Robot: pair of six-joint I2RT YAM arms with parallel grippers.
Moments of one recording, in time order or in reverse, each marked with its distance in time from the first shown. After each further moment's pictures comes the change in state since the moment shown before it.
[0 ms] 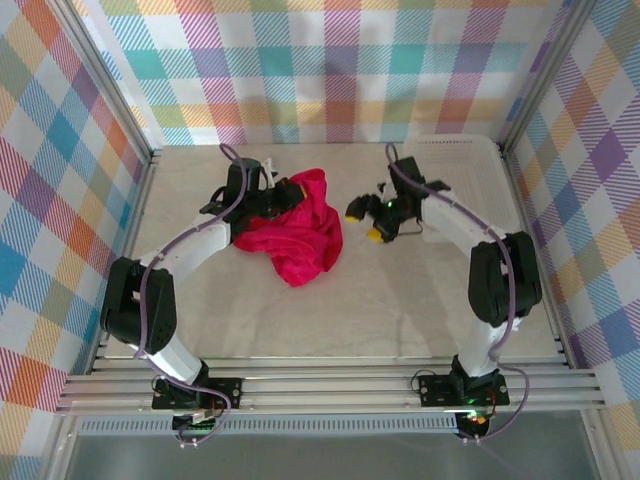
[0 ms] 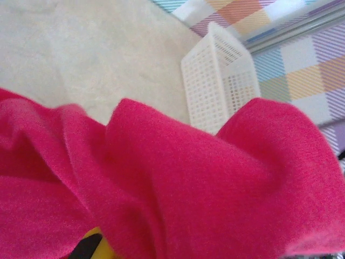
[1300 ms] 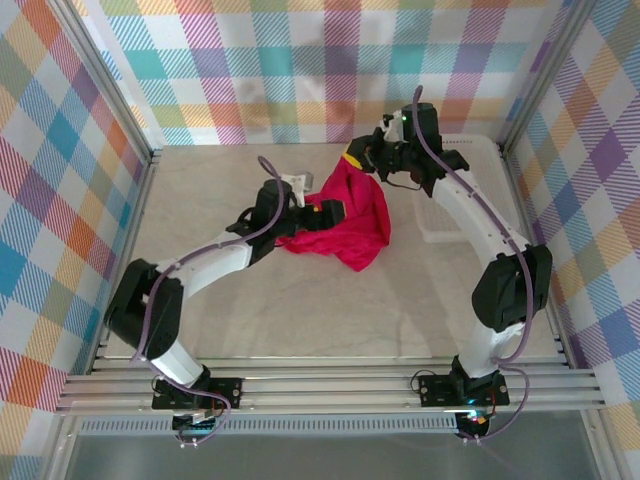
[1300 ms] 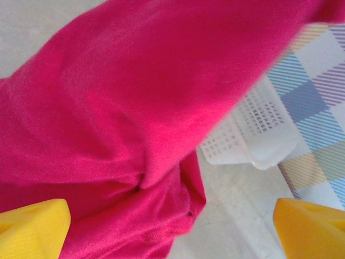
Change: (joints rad) left arm -0.196 0.018 -0.115 0.231 -0.192 0.191; right arm -0.025 -0.020 0.393 0.203 -0.060 0.273
